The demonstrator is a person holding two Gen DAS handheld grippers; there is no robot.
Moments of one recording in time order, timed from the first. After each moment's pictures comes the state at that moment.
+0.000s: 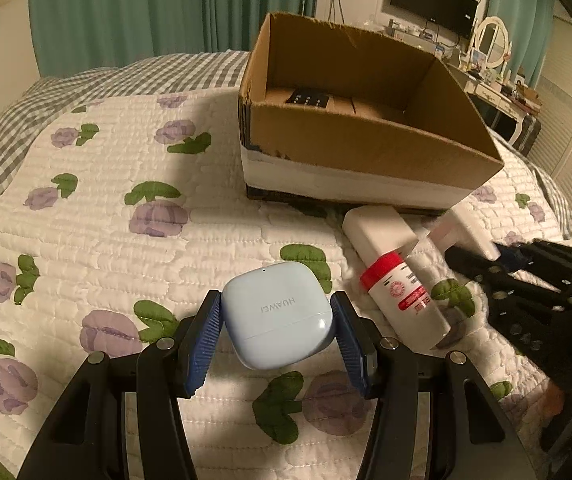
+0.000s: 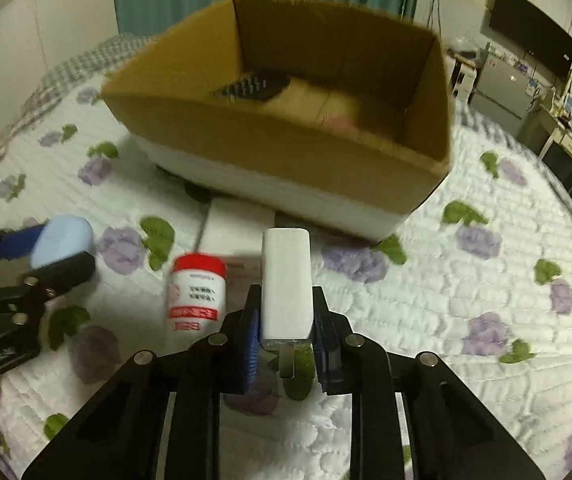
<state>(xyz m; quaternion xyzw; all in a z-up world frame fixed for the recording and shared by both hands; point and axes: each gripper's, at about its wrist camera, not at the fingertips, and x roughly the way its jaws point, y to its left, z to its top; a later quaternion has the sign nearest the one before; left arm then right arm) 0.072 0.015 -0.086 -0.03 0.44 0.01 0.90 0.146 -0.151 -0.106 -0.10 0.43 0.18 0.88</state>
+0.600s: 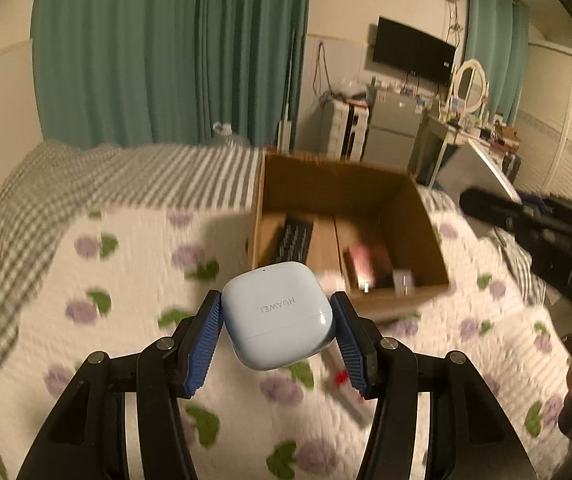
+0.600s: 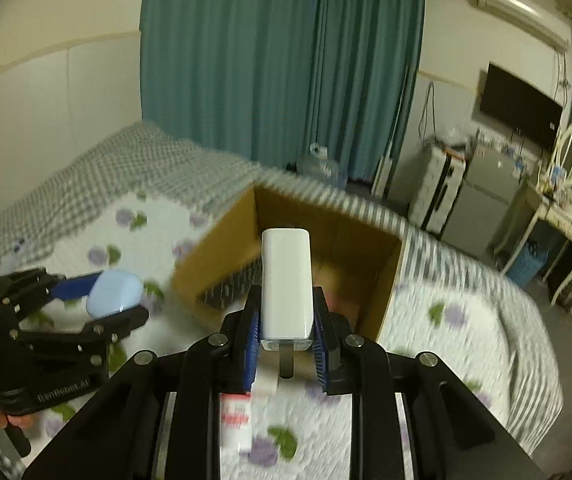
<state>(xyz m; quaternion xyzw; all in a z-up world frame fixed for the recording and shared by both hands) 0.094 0.028 0.031 -0.02 0.34 -0.01 0.94 0.138 -0.128 0.056 -0.10 0.29 0.20 0.93</state>
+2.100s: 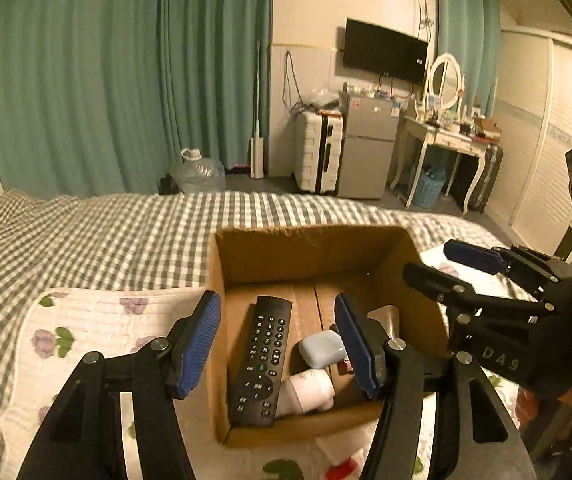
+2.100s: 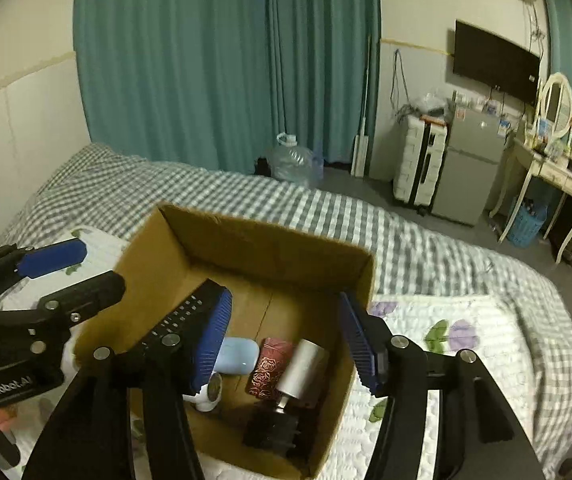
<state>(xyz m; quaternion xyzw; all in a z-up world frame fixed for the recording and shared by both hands) 0.189 0.005 0.045 0.01 0.32 -0.06 0.95 0.246 -0.157 0.020 -0.04 0.32 0.16 0.93</state>
